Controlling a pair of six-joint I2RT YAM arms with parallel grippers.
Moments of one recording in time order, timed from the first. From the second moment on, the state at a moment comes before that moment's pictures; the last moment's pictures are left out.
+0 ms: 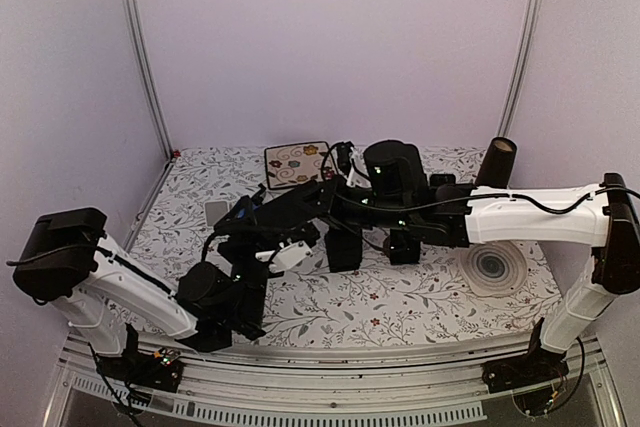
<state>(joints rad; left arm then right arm) -1.39 1.65 0.58 1.54 -1.36 1.60 1.06 1.63 1.22 0.10 -0.02 1.02</state>
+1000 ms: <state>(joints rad) -1.42 1.06 0.81 0.05 -0.93 0.33 1.06 1.59 1.33 -0.08 0.06 0.74</state>
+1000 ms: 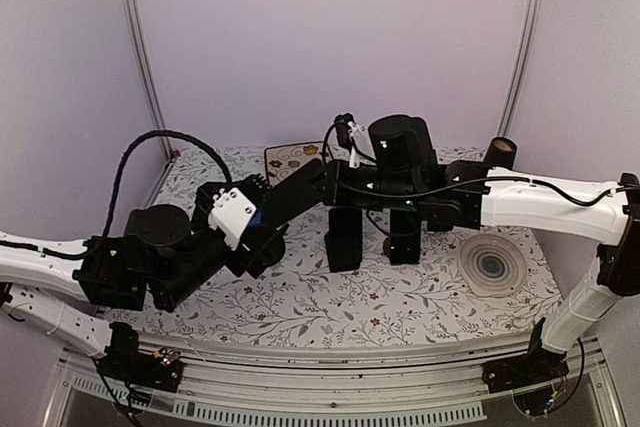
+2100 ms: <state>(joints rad) -1.22 1.10 0.89 -0.19 -0.44 0.06 1.08 1.66 1.57 -0.40 -0.25 0.31</state>
